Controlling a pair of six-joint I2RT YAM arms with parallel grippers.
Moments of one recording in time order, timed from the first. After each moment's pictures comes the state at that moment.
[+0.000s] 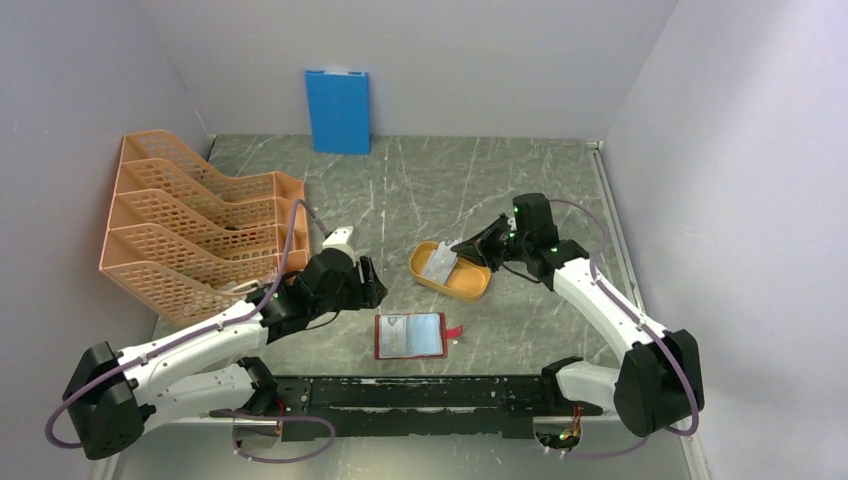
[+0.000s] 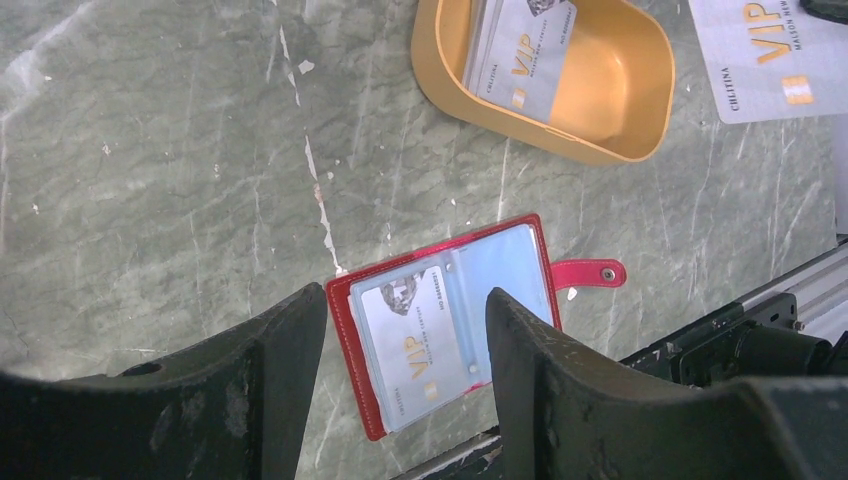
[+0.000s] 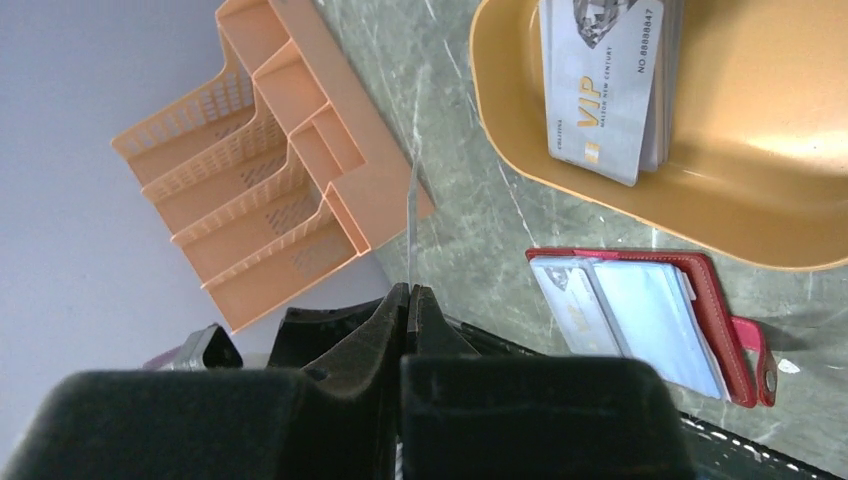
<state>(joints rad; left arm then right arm) -0.88 0.99 0.62 -0.28 -0.20 -0.76 0.35 1.21 0.80 -0.32 -0.41 1.27</state>
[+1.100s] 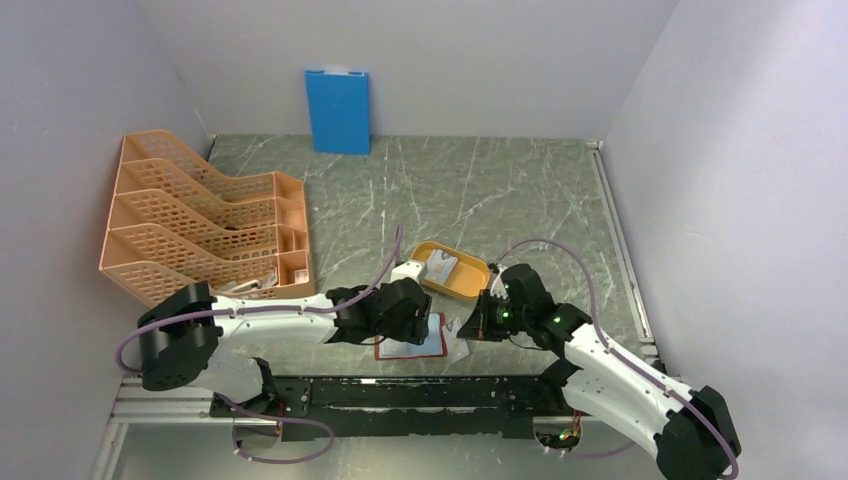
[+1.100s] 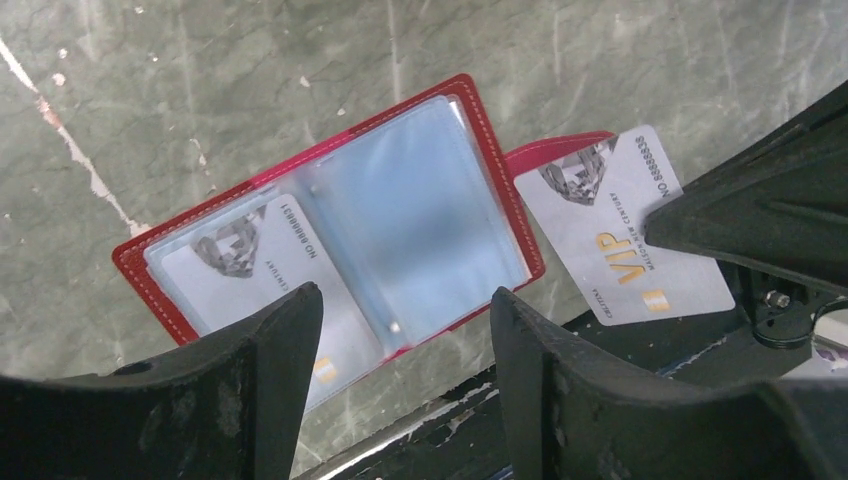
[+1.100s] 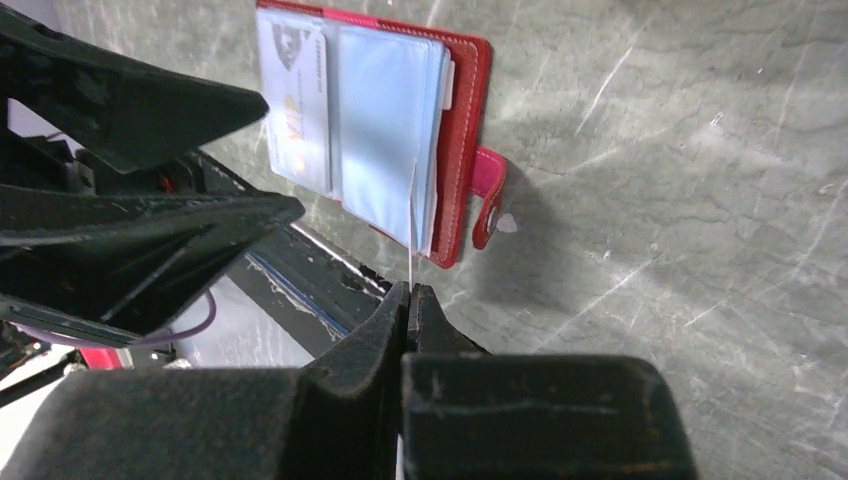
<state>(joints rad) -1.20 1.43 0.79 -0.26 -0.24 -0.80 0.61 0.80 0.38 -0.40 -0.38 0.73</state>
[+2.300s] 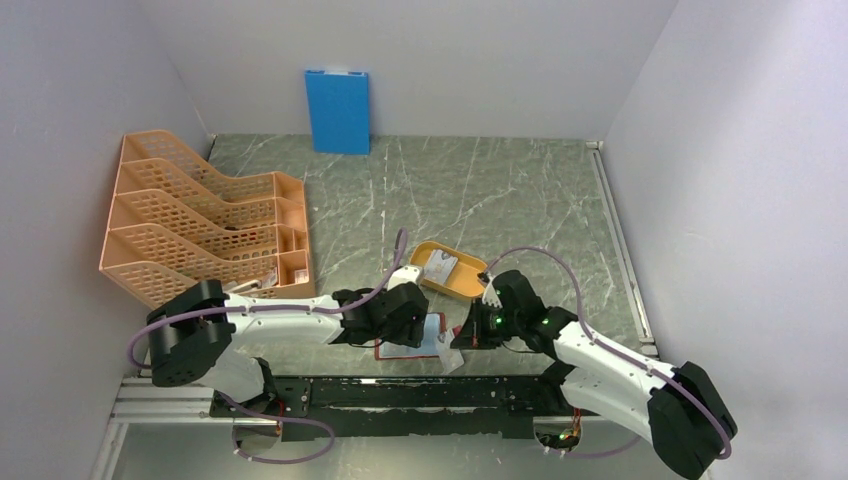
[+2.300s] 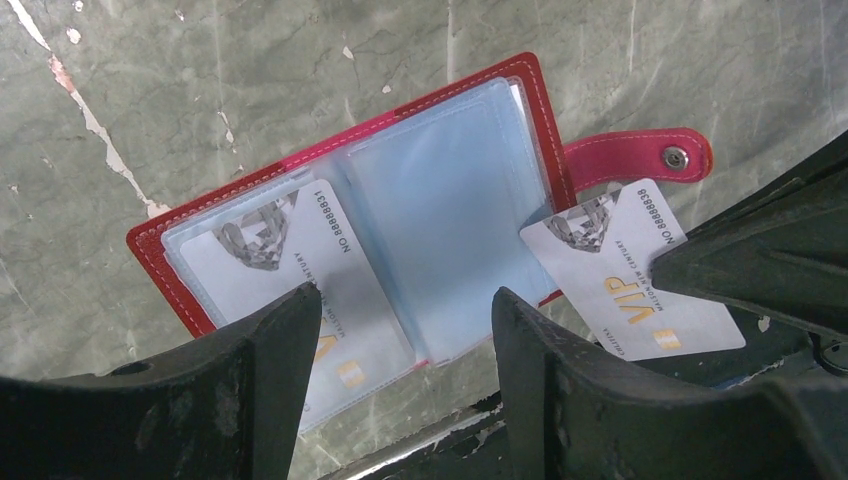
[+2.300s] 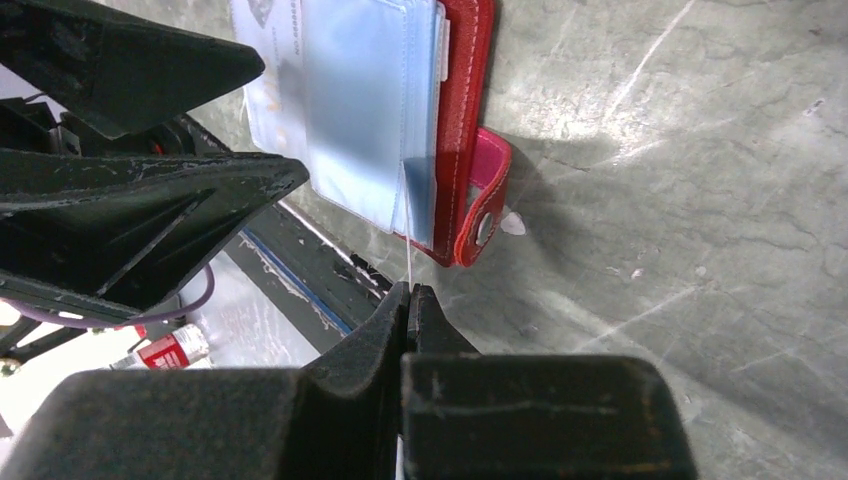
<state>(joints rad) -1.20 1.47 0.78 -0.28 -0.26 -0.83 0.65 0.92 0.30 -0.25 -0.45 0.76</state>
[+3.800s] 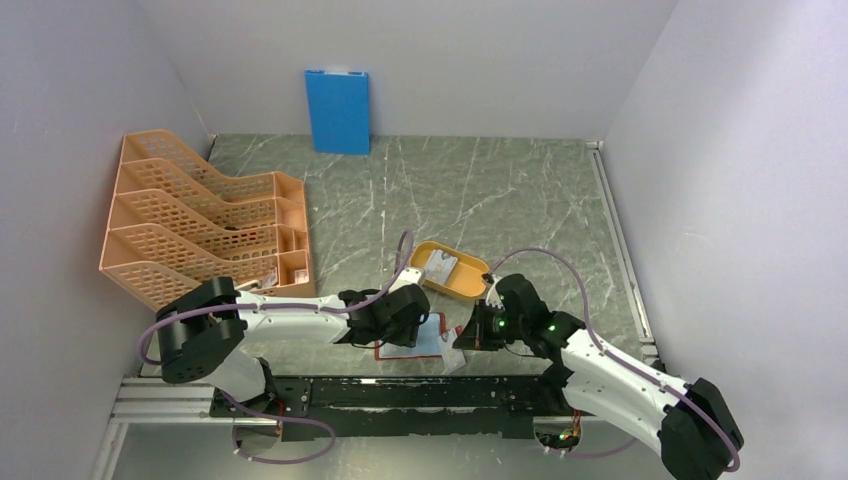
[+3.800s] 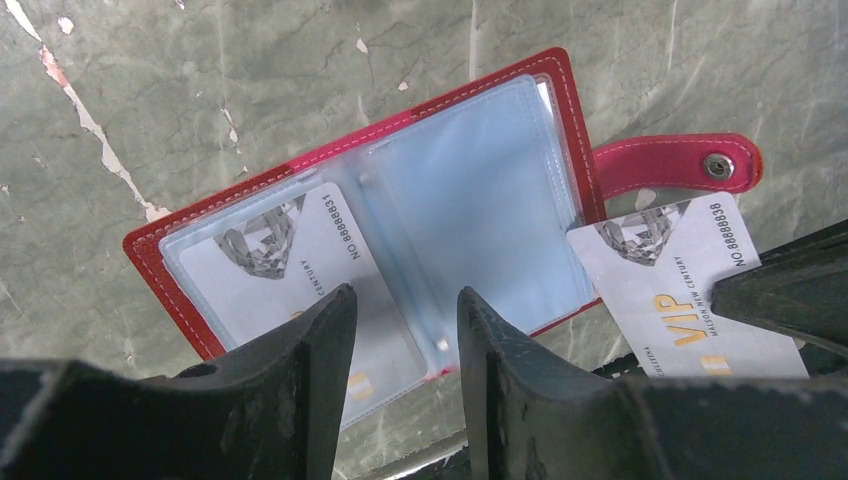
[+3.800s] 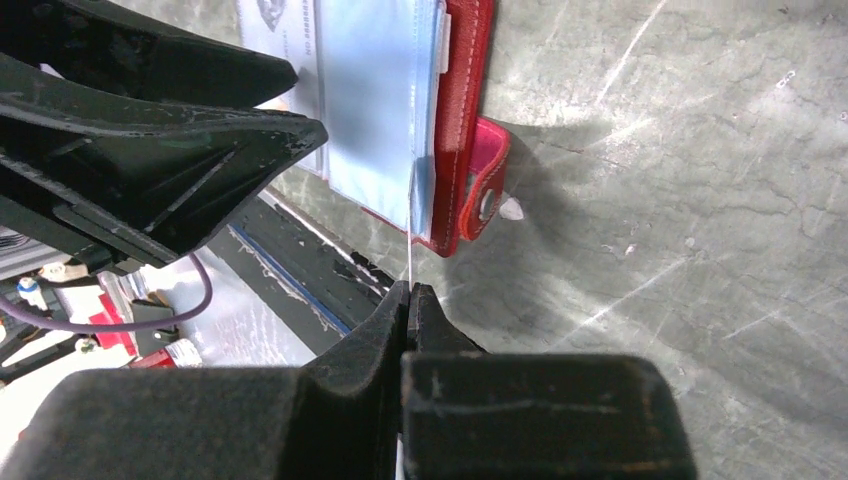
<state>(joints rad) -1.20 1.52 0.78 -0.28 -0.27 -0.83 0.68 0.82 0.28 -0.29 -0.40 0.79</state>
